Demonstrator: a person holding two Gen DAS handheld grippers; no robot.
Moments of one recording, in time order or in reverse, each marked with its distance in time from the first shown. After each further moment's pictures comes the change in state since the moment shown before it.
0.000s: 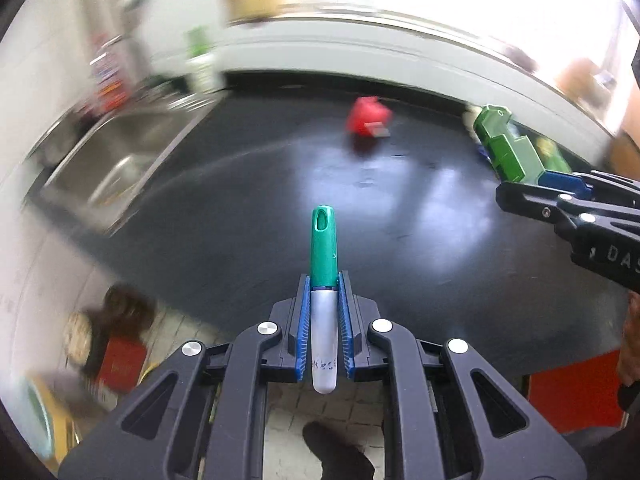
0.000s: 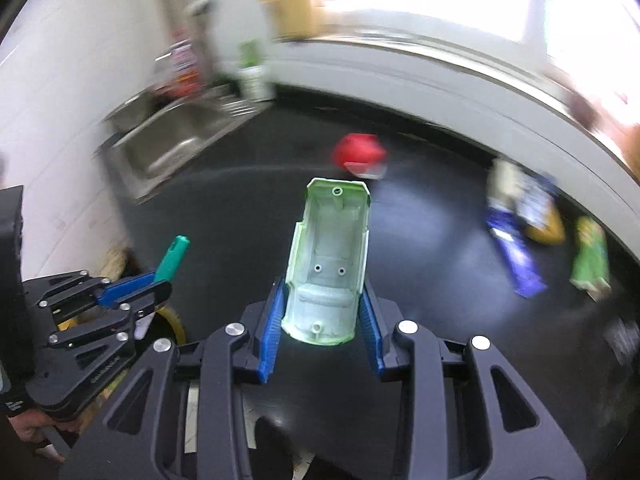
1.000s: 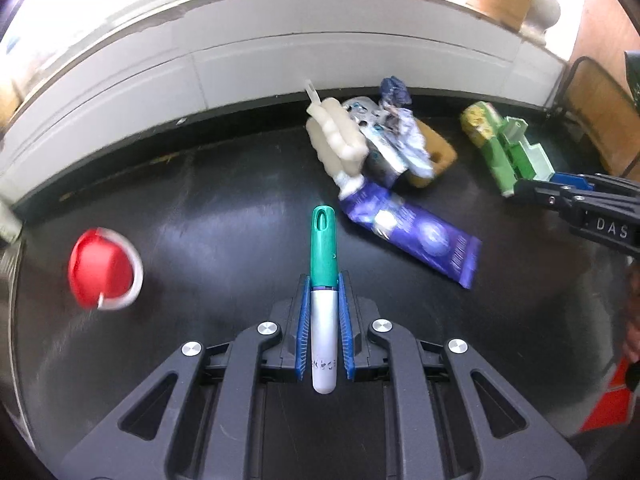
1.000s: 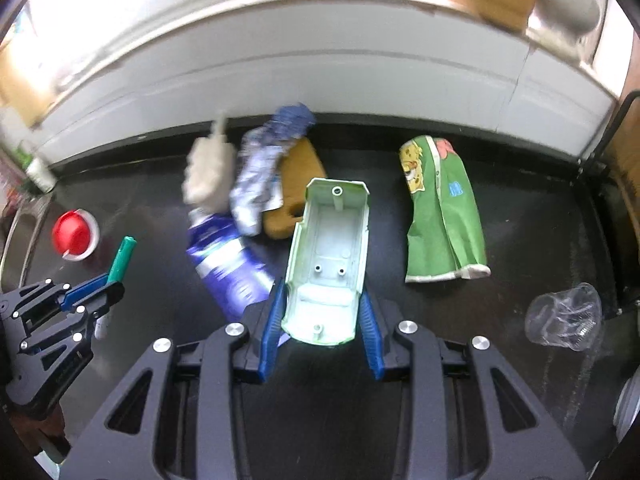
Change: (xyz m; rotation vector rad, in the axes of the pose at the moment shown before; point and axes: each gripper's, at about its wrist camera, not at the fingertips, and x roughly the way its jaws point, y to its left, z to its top) left arm 0.171 -0.256 0.166 0.416 0.098 -0.292; right arm 0.012 -0.330 -0.026 0.519 0.051 -0.384
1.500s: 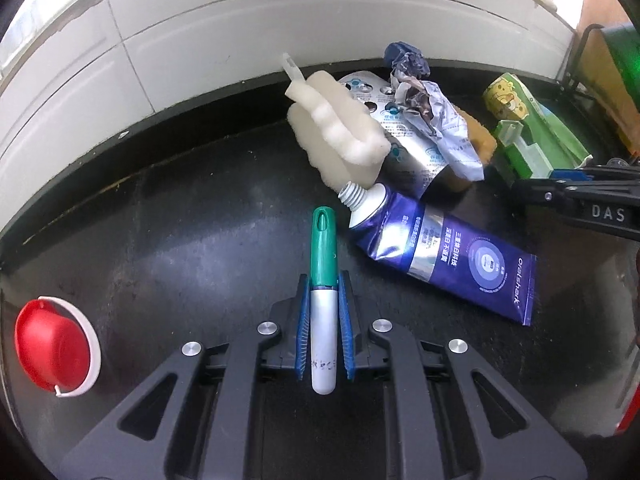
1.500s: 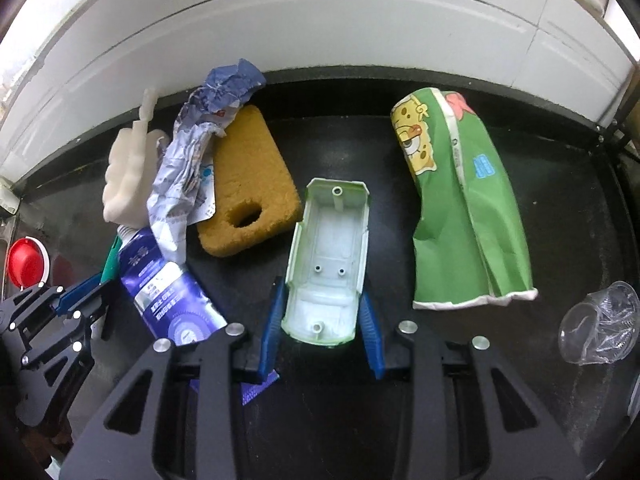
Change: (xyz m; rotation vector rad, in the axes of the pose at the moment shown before) left arm 0.099 0.005 0.038 0.117 0.010 -0.004; right arm 0.090 -0.041 0.023 0.121 0.120 -0.069
